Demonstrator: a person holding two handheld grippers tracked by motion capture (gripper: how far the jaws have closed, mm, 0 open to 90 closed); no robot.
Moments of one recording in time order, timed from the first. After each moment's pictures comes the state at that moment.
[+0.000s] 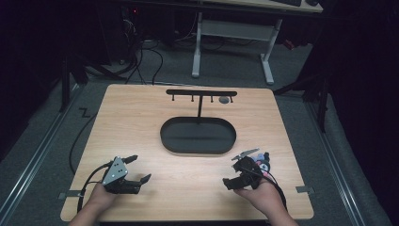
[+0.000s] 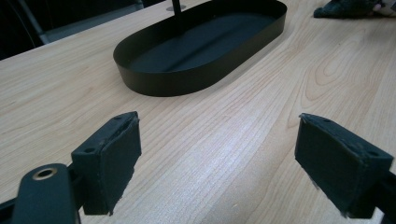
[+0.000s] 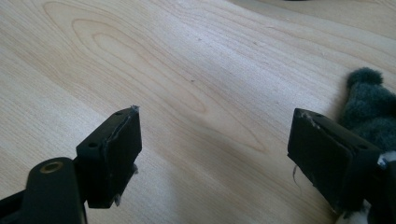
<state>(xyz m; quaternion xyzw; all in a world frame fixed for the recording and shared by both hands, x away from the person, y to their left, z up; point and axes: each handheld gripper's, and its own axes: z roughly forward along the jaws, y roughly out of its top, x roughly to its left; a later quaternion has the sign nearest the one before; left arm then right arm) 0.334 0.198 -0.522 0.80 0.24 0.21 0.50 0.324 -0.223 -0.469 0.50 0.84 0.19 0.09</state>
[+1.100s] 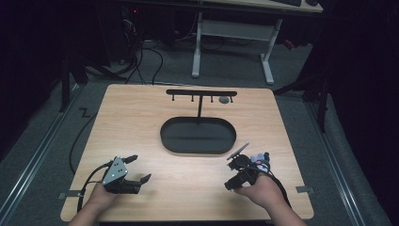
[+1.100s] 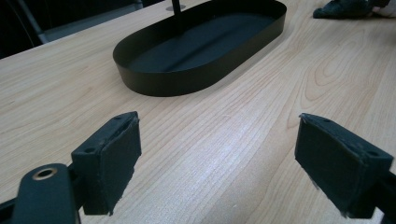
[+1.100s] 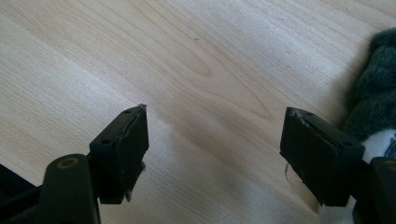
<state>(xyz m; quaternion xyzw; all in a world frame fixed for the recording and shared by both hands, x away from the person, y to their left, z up) 0.334 0.198 -0.522 0.80 0.24 0.21 0.50 0.337 -0.212 -0.465 0.50 0.86 0.09 0.03</state>
